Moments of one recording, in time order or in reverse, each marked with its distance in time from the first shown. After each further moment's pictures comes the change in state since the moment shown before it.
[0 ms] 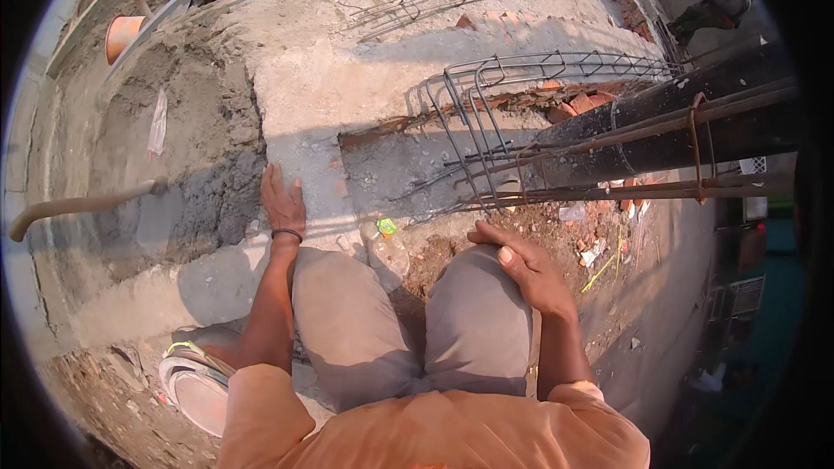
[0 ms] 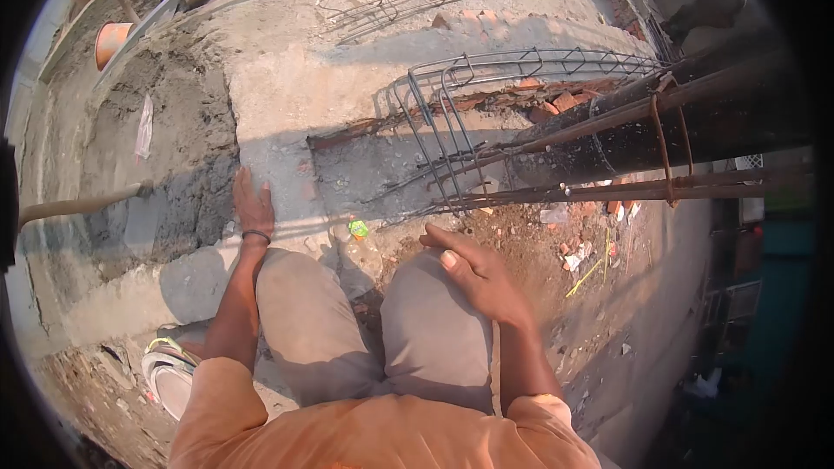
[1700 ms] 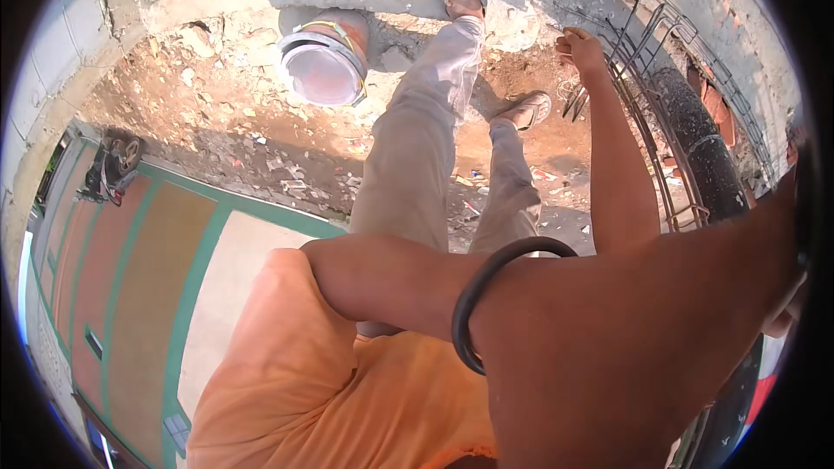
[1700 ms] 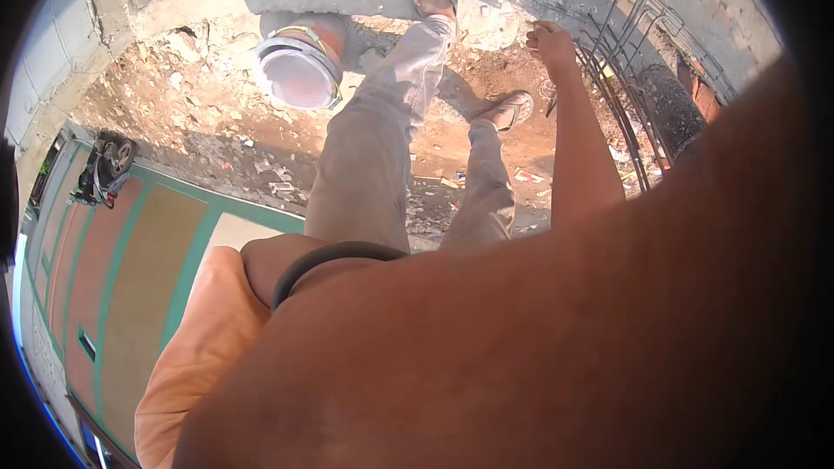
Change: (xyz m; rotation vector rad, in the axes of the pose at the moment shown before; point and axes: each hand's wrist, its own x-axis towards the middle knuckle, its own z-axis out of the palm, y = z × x) left_hand 0.192 0.325 -0.497 -2.097 -0.363 -0.825; right_hand 0.178 0.033 0.079 0.057 -0.338 0.810
